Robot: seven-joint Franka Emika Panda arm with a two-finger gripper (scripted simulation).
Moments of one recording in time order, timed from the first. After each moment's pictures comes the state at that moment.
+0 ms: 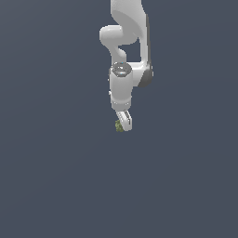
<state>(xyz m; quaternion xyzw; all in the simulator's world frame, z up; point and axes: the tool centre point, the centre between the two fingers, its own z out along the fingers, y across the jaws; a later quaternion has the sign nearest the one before) -0.087 0.009 0.107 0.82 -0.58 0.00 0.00</state>
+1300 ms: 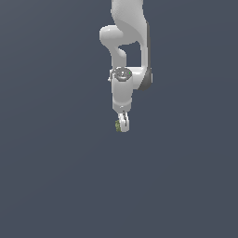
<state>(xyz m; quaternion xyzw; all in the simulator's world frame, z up) -0.102 0.013 0.079 0.76 -0.65 0.00 0.00</state>
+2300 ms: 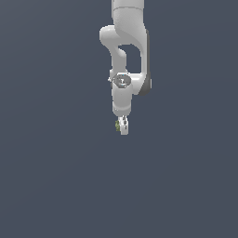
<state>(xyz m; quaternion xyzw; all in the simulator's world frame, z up) -0.102 0.014 0.051 0.76 -0.65 0.00 0.00</state>
